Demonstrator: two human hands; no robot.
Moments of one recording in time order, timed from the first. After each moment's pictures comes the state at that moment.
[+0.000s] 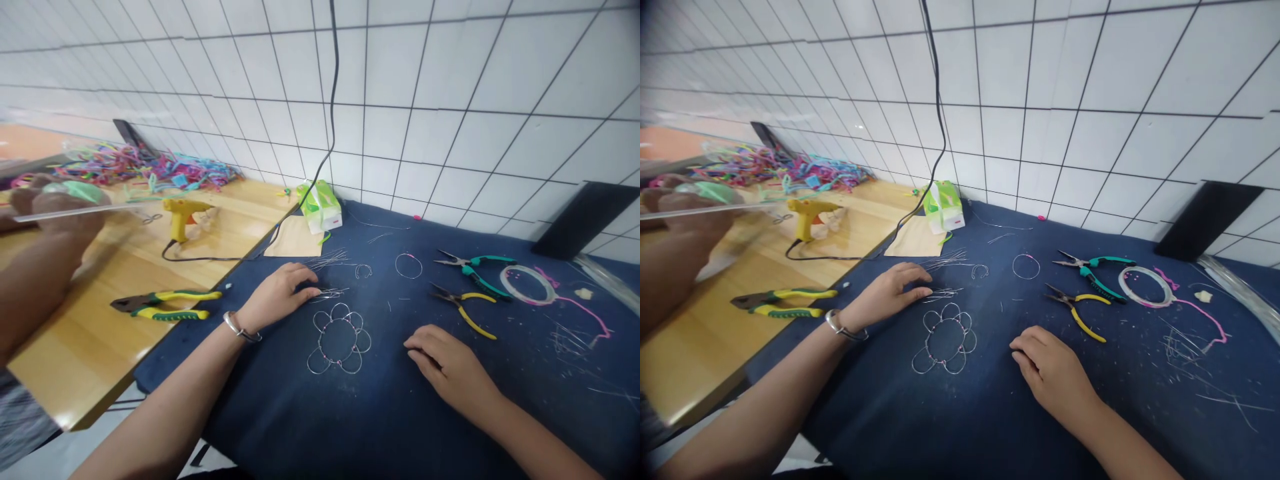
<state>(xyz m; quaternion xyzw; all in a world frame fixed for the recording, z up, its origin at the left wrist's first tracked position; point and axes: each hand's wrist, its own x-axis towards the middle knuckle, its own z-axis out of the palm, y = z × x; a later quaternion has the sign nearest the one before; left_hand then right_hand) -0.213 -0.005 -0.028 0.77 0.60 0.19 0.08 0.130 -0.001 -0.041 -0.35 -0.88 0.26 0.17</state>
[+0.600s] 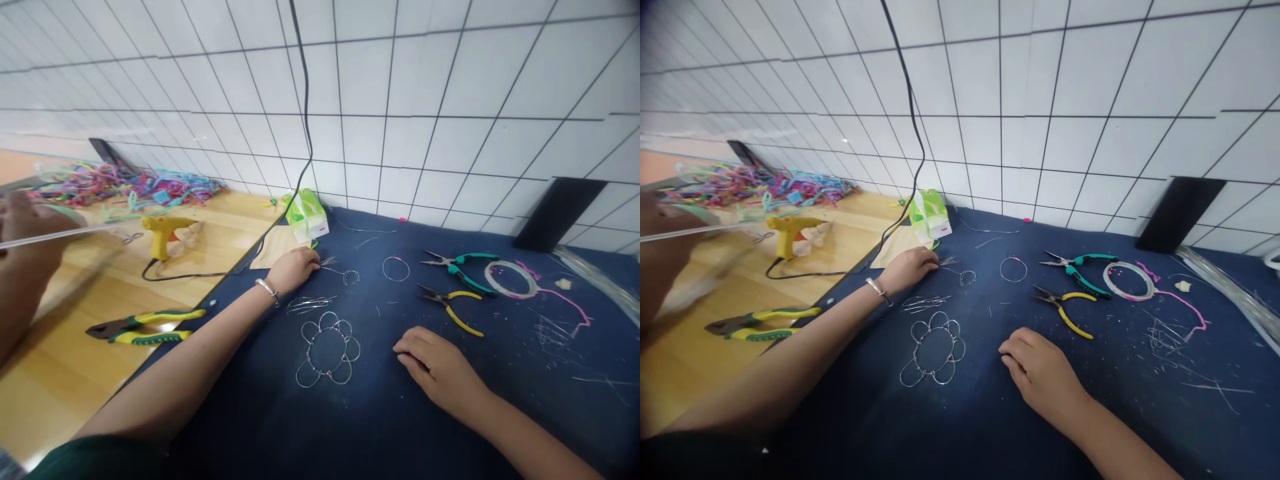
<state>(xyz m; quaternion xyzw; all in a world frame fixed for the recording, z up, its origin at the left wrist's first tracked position) -0.212 0.090 -0.052 0.76 0.63 0.13 0.04 0.134 0.001 -0.041 -0.35 -0.88 0.28 0.18</state>
